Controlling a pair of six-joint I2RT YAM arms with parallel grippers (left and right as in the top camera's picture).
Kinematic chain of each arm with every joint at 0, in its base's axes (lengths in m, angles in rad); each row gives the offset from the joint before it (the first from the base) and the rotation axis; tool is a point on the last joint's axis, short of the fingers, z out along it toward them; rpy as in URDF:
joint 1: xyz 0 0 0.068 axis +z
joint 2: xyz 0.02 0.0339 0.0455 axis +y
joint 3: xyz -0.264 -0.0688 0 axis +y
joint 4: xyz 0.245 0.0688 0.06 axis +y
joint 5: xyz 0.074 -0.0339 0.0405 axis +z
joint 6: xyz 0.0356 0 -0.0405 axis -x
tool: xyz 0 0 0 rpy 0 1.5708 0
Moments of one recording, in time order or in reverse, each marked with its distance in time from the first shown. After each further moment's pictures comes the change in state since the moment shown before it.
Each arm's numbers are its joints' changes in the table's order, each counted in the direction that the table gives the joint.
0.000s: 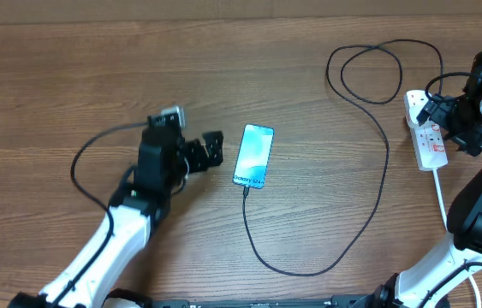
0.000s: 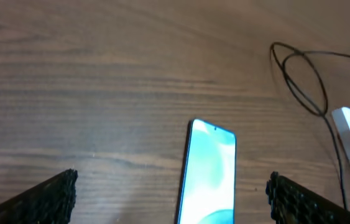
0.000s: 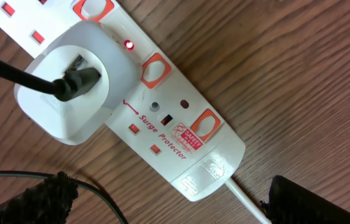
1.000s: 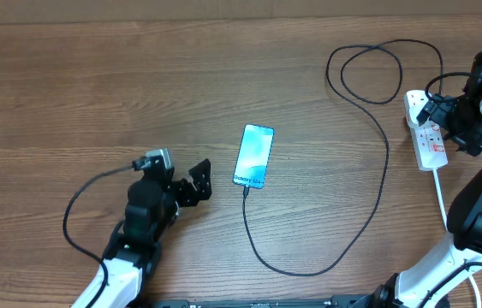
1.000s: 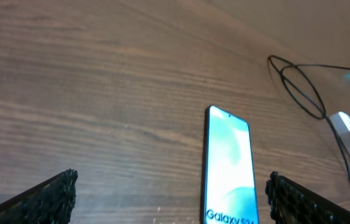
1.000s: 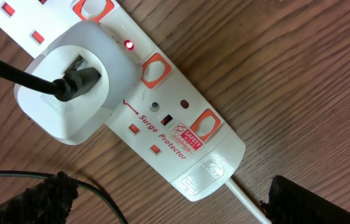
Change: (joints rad) left arm 0.014 -0.210 0.372 -0.313 0.045 0.005; right arm 0.000 0.000 0.000 0.000 -0.001 -0.001
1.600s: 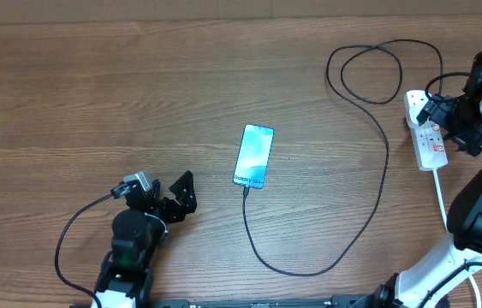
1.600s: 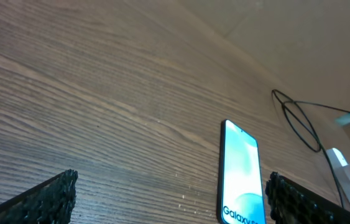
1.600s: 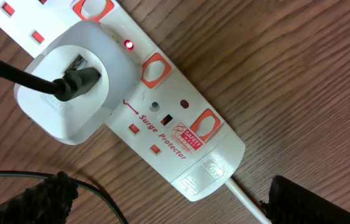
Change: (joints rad) left arm 0.085 -0.231 0.200 -0.066 0.016 0.106; right arm 0.000 0.000 0.000 0.000 0.000 0.000
